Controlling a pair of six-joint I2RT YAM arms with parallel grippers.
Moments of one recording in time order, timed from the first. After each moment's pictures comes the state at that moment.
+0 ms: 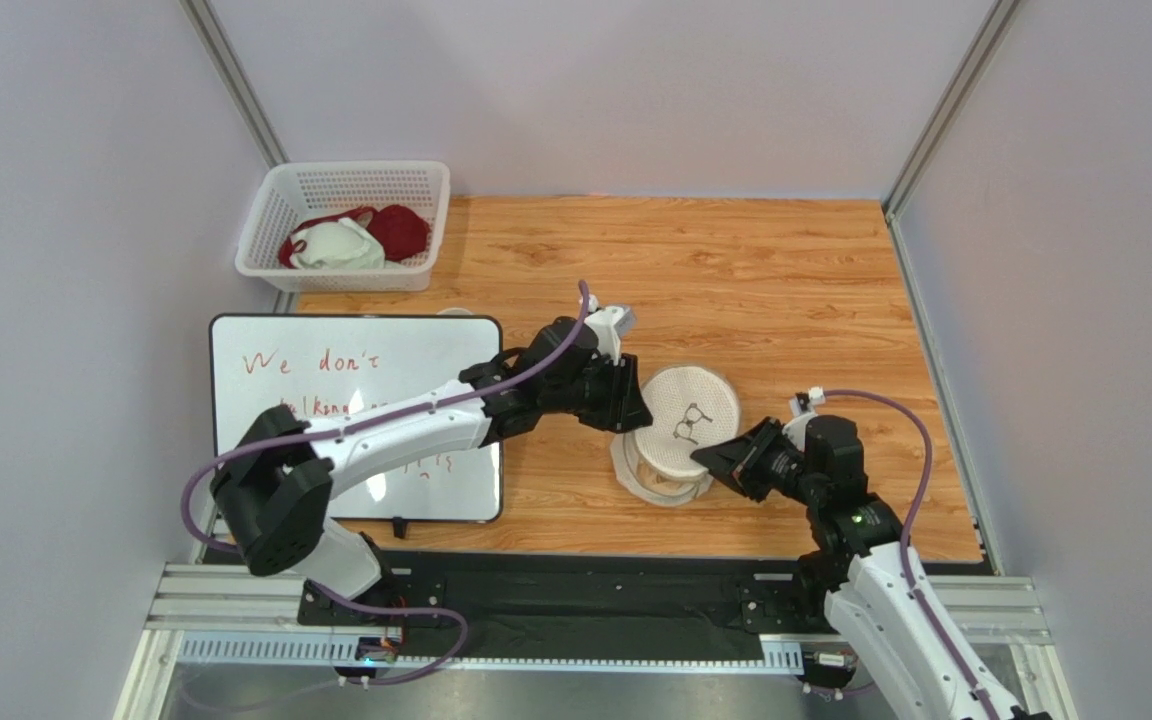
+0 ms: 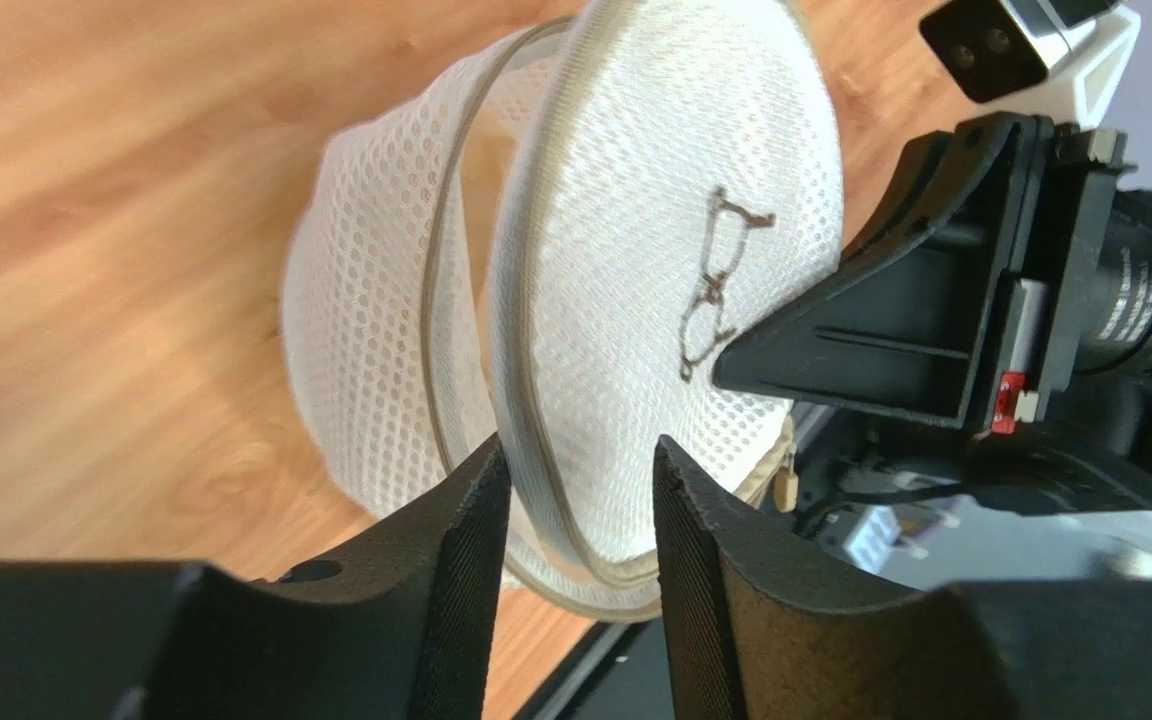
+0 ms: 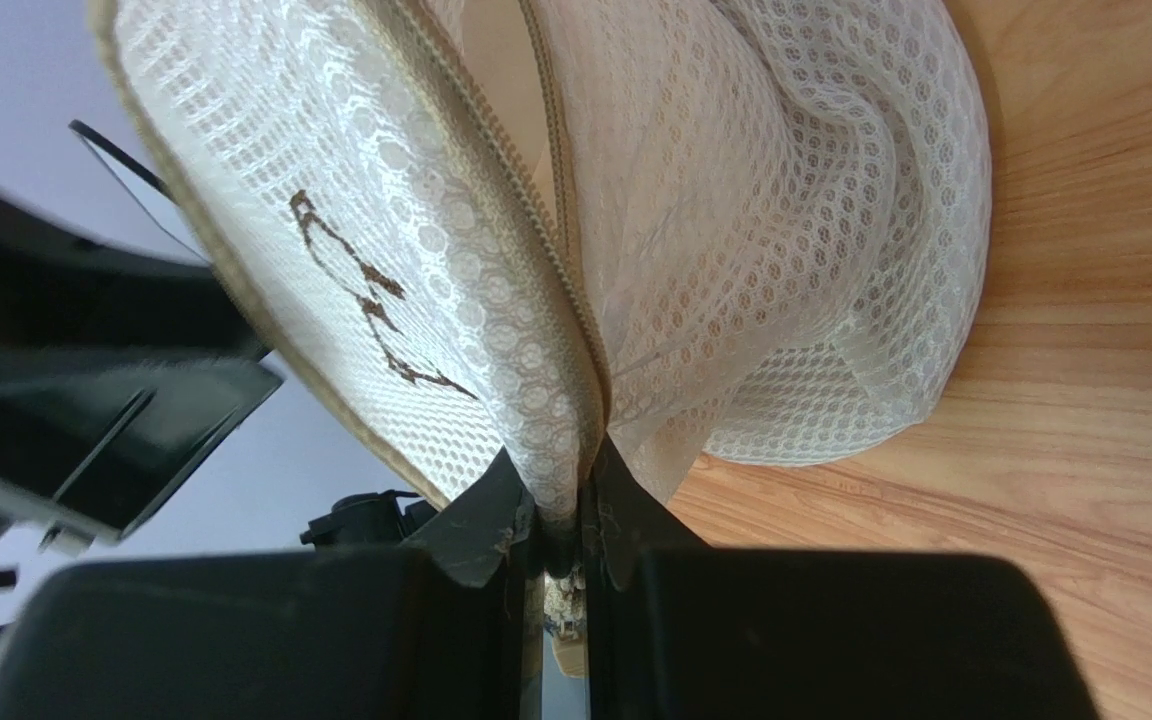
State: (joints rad) left arm -0.89 1.54 1.00 -0.05 0.26 -0.64; right arm 0.22 0.50 0.20 -0.24 -0.49 1.12
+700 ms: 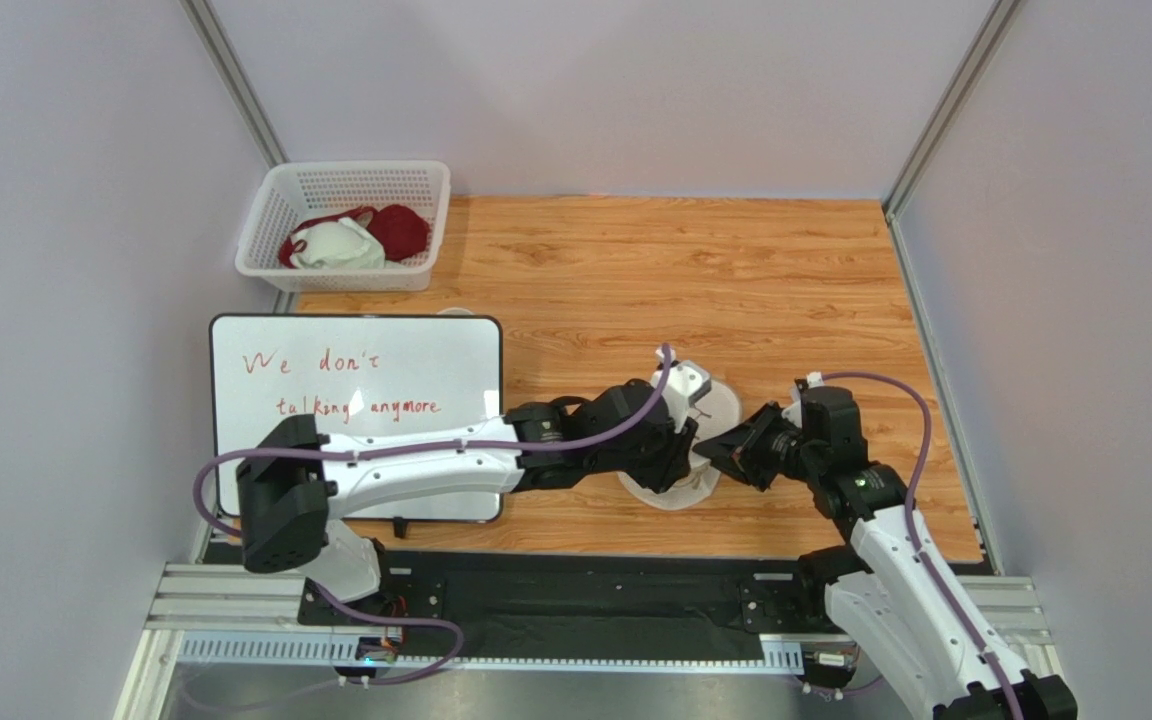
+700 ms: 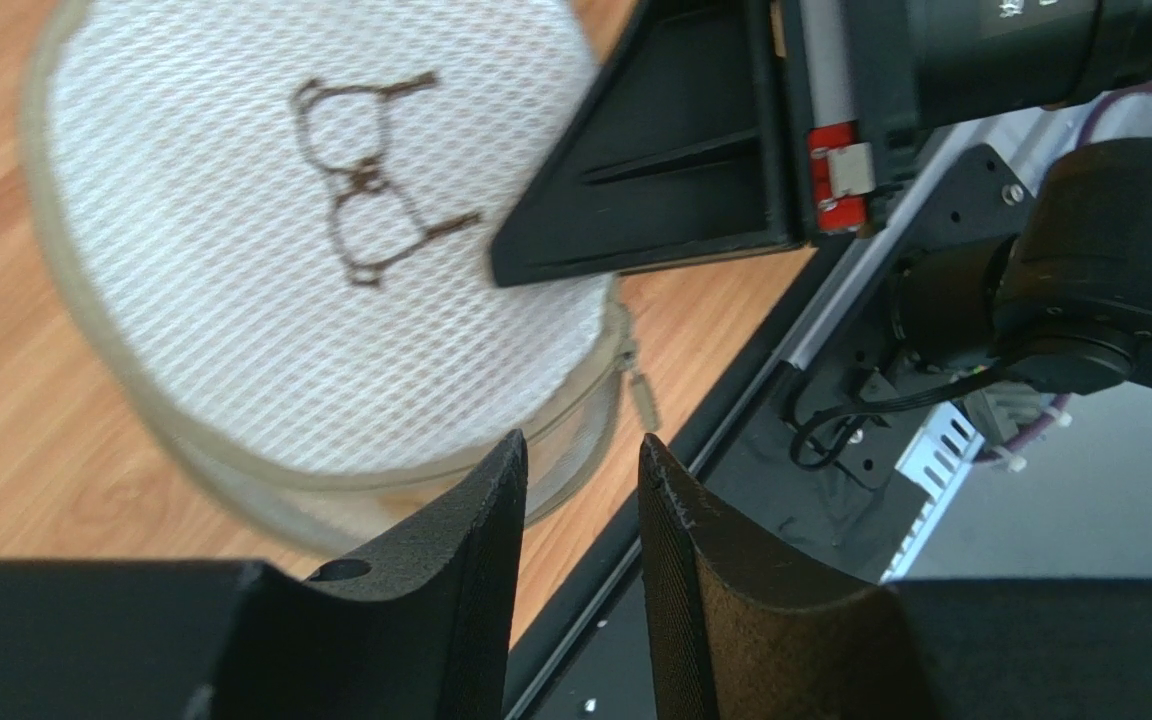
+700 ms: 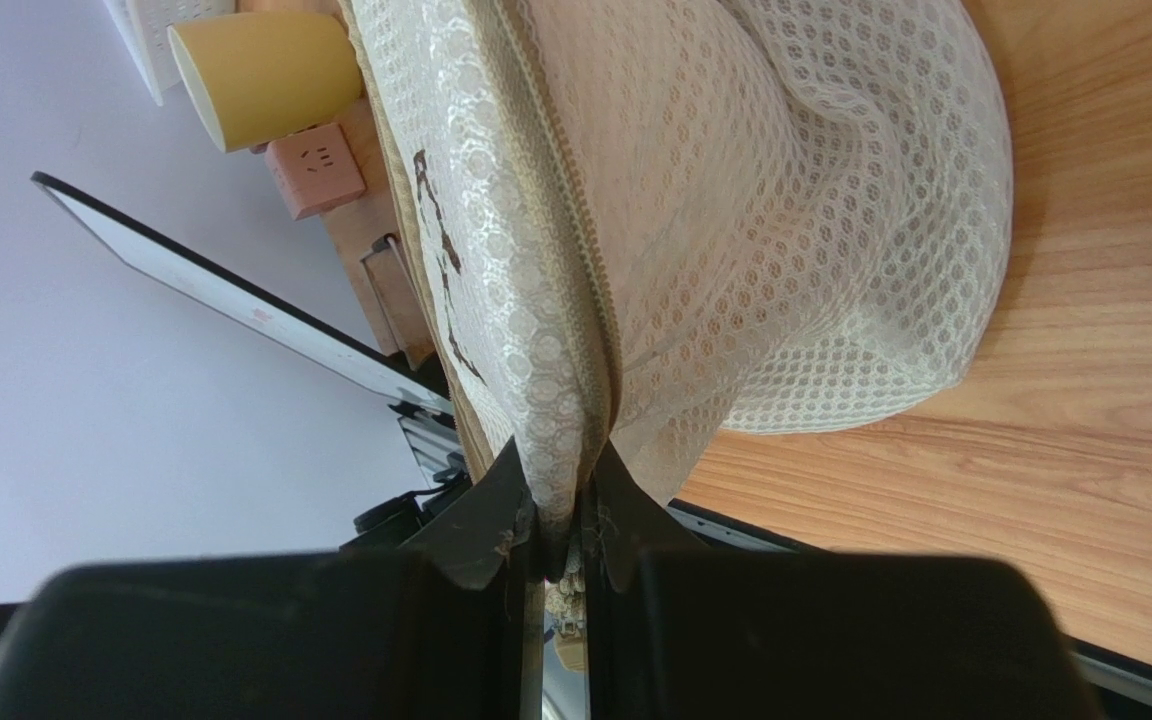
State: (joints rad) left arm -1.24 1.52 1.14 -0.23 -0.10 -0.45; right arm 0.22 0.68 0.40 -0.43 -0.48 1.12
